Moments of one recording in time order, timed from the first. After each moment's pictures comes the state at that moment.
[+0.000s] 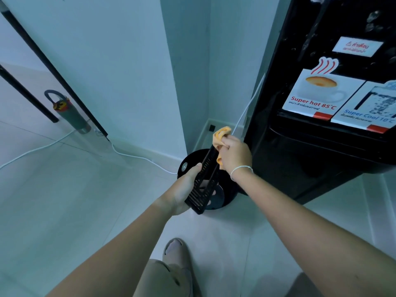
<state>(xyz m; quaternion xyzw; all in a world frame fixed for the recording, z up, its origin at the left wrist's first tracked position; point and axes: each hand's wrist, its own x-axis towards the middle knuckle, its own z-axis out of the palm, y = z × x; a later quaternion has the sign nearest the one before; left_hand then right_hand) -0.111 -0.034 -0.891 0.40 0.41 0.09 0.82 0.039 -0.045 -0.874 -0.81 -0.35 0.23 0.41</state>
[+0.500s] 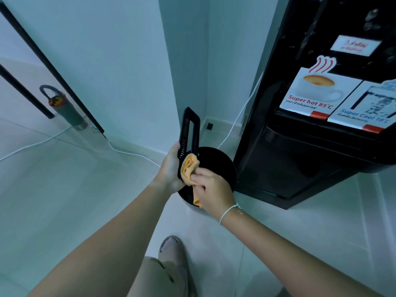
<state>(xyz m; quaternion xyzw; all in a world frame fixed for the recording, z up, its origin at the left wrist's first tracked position) -0.099 0.001 -0.882 0.27 0.42 0.25 0.83 -0.023 -0.103 -0.895 -0.67 -0.57 0.25 0.40</state>
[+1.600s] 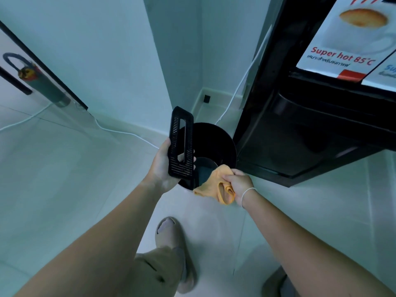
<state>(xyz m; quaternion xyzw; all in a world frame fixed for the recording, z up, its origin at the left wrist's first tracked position) -0.104 0.001 -0.955 0.26 0.42 0.23 0.84 0.048 -0.107 -1.022 -0.72 -0.01 0.52 0.46</state>
